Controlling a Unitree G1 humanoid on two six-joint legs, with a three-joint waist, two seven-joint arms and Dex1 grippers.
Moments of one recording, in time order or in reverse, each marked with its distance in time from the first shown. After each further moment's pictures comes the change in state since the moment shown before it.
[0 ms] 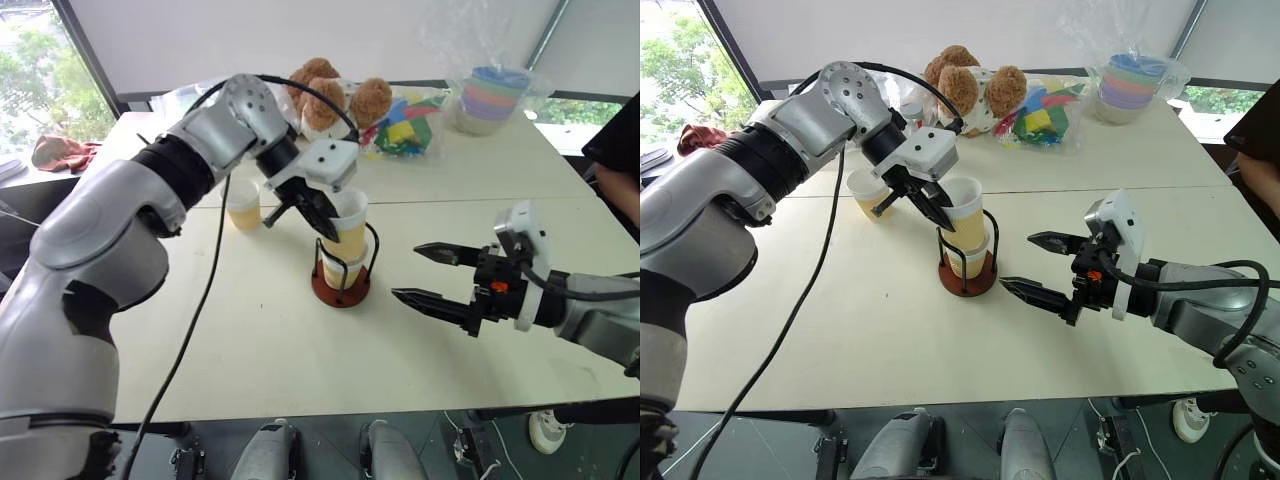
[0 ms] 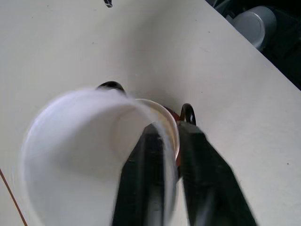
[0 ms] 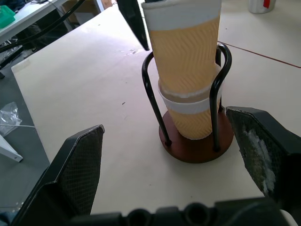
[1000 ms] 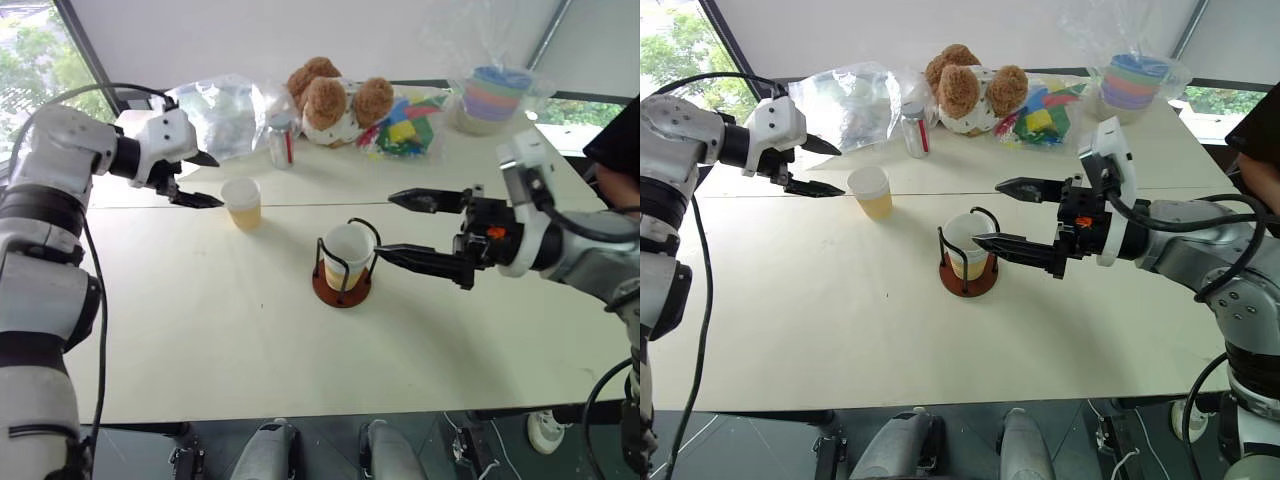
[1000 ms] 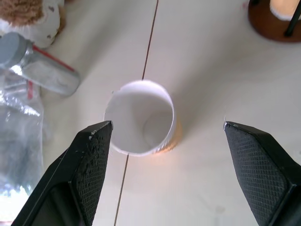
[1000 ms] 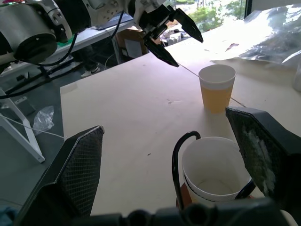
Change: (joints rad) left arm 0.322 0.284 0.734 0.277 0.590 -0.121 0.230; right arm -0.348 0.024 0.163 0.185 -0.013 -0.091 0.166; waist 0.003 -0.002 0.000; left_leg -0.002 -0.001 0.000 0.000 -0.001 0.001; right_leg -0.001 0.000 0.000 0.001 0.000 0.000
